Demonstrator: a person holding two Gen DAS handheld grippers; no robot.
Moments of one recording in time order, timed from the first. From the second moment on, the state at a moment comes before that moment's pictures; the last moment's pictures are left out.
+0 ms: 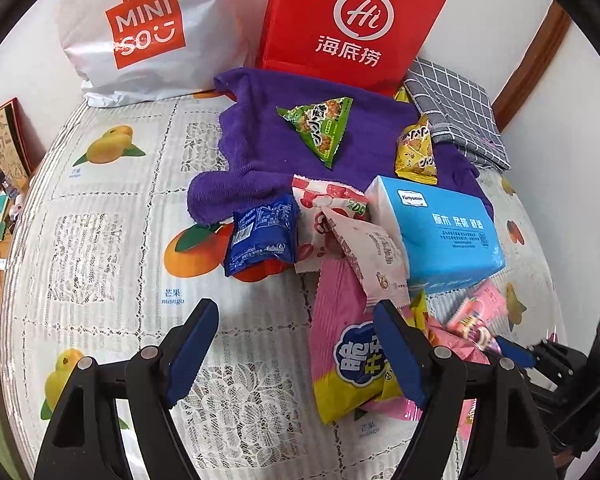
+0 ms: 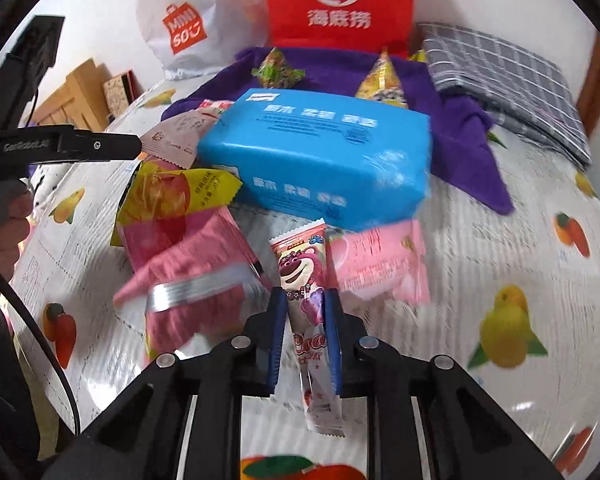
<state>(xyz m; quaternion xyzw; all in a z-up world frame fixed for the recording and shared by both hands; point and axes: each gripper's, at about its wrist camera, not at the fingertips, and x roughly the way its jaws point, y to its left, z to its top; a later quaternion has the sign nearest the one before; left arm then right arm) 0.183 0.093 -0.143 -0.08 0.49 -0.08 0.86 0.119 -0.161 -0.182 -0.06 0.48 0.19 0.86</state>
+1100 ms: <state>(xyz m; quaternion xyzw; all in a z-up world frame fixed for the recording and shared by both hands) 0.172 0.019 -0.182 -0.06 0.53 -0.16 0.83 0.092 -0.190 -0.198 -0.02 0.45 0.16 0.88</state>
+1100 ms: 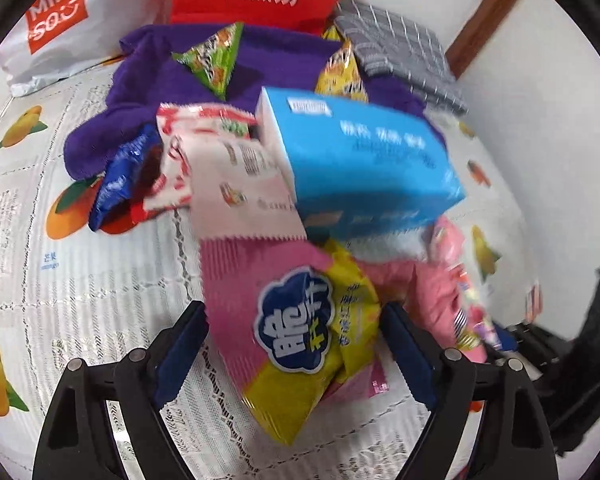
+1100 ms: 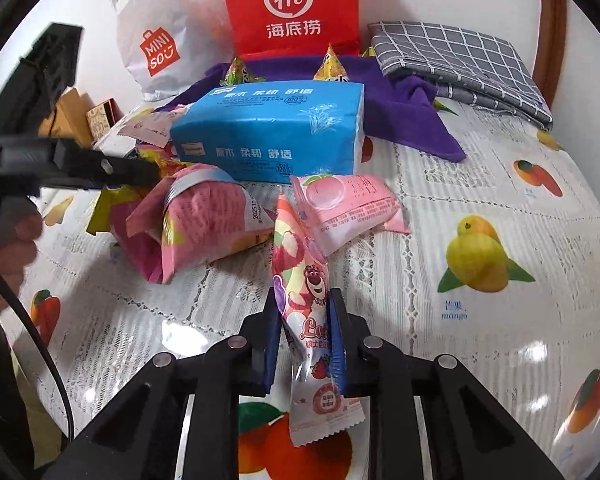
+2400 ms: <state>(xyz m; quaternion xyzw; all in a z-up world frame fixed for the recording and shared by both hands) 0.197 0.021 -0.055 -0.03 0.41 -0.19 0.89 0.172 -0.168 -0.075 0.02 0.36 0.17 0.92</state>
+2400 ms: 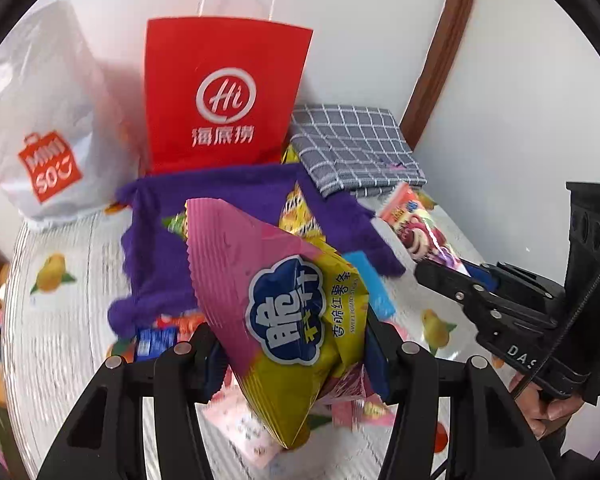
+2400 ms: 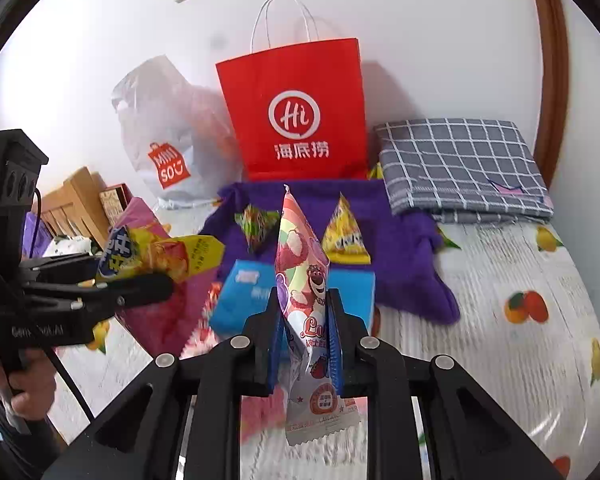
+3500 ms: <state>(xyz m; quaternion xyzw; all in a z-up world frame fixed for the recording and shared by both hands) 0.339 0.043 -0.115 -0.05 0.49 -0.14 0.86 0.316 -0.175 -0.130 0.00 0.37 0.11 0.92</state>
